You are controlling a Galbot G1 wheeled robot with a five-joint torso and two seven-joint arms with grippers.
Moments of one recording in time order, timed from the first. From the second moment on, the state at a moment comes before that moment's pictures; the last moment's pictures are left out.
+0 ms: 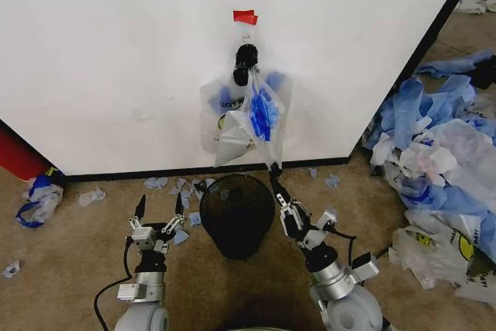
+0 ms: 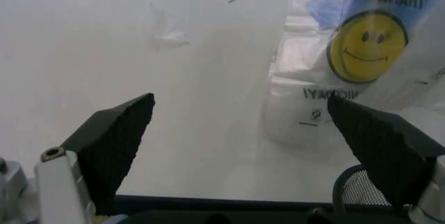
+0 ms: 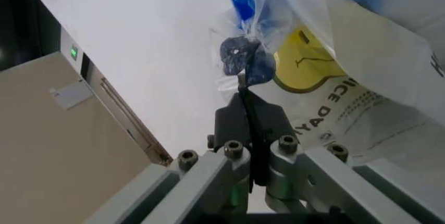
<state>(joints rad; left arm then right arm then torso) 1.50 -1.51 -0.59 -1.83 -0.19 -0.55 0.09 -1.35 0.98 0.03 2.04 1.08 0.47 -0.36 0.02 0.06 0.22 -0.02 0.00</state>
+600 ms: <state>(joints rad) 1.50 -1.51 -0.59 -1.82 -0.20 -0.55 0.09 -1.47 0.99 0.08 2.07 1.03 0.52 -0.40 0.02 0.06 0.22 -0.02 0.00</state>
